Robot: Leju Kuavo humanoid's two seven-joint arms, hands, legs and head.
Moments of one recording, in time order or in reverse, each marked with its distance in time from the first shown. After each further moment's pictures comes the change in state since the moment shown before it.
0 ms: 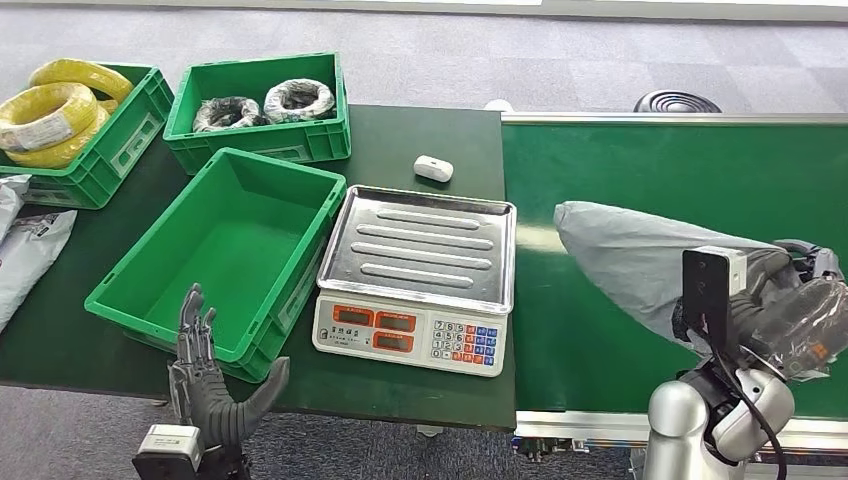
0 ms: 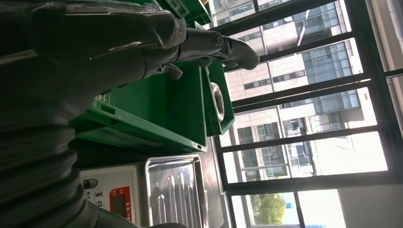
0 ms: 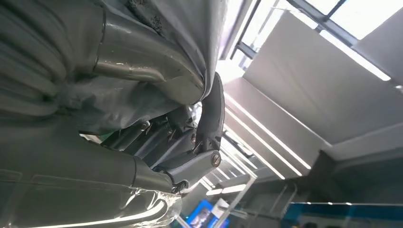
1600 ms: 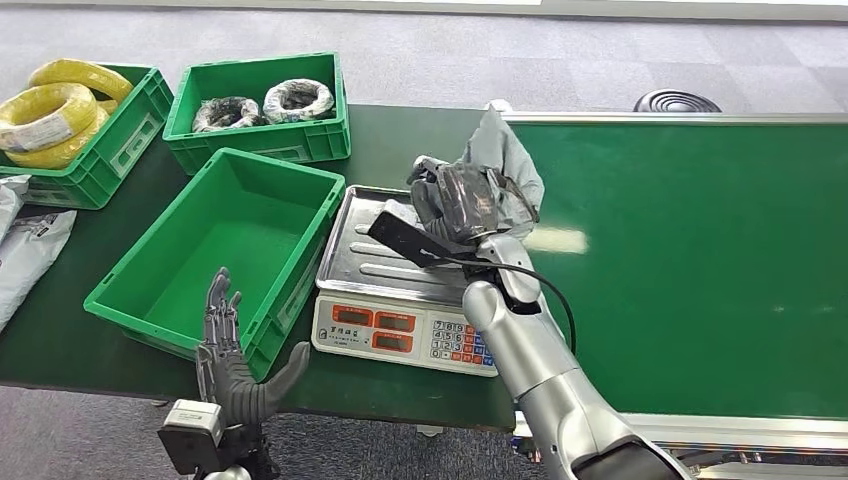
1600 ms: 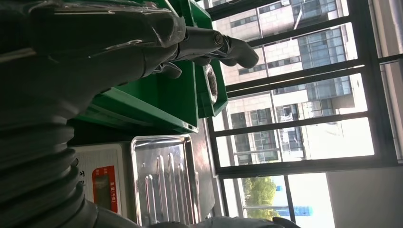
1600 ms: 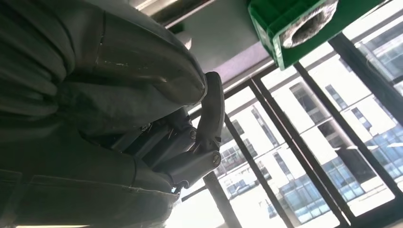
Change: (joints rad) left arm -0.105 0.029 -0.065 0.103 0.071 0.003 -0.013; right arm -0.533 0.078 0.626 0.887 -0.237 0.292 -0.270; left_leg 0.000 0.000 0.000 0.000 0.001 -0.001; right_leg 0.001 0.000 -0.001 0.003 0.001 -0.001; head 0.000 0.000
